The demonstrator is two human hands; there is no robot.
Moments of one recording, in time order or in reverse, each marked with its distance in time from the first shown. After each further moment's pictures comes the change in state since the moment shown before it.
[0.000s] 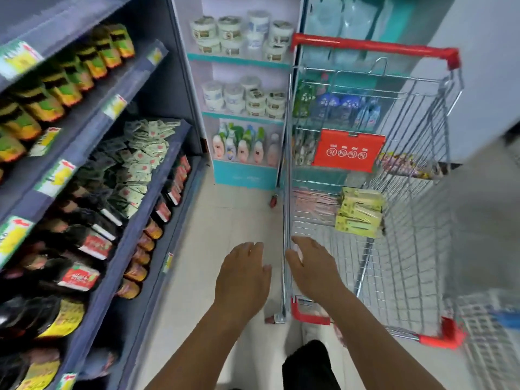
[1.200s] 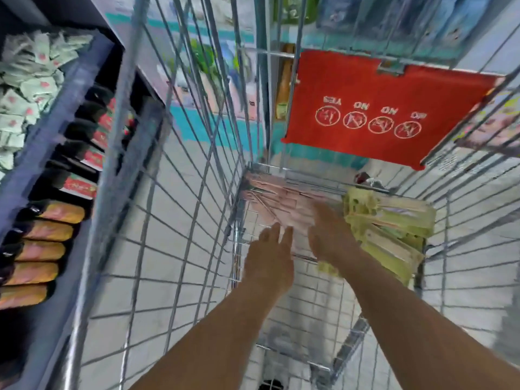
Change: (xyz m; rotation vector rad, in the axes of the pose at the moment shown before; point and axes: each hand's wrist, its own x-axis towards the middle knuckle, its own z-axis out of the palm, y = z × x) left_hand 0.370 0.092 0.298 0.225 -0.403 -0.121; right_hand 0.407 0.293 0.042 -0.218 -0.297 -0.046
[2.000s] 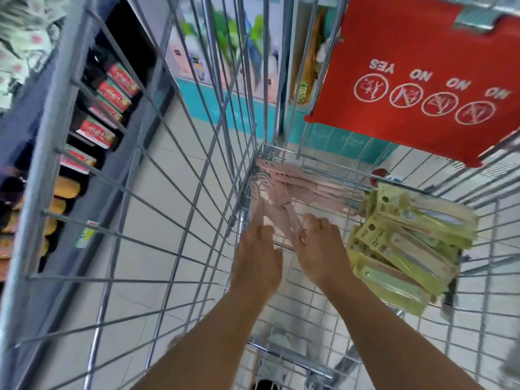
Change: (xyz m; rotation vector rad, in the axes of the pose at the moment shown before) left_hand 0.011 -0.035 0.043 -0.351 0.251 -0.199; right_hand 0.002 -0.018 0.058 0.039 0.070 -0.008
